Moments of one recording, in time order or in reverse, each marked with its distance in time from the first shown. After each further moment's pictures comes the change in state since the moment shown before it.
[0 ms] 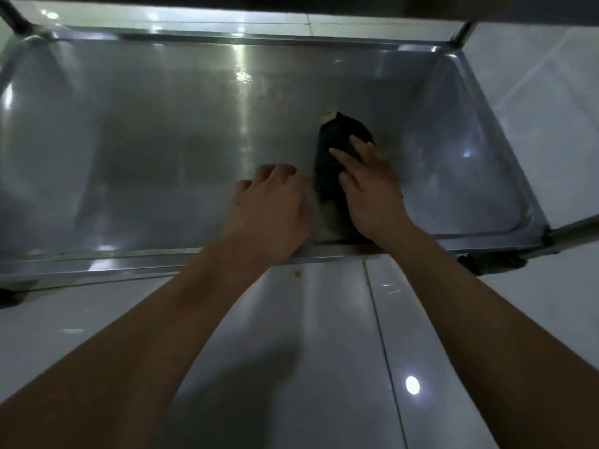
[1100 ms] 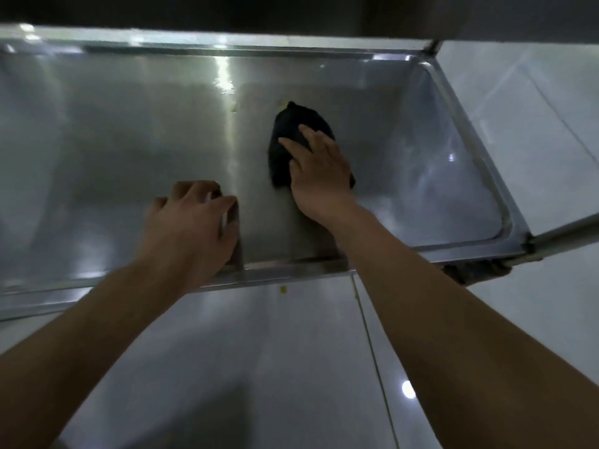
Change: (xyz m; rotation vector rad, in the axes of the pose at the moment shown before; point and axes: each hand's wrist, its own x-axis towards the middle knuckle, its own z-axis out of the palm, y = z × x) left_hand -0.014 -0.060 -0.017 0.159 -0.054 -0.081; right_hand 0.061 -0.032 0.032 0.000 -0.038 0.057
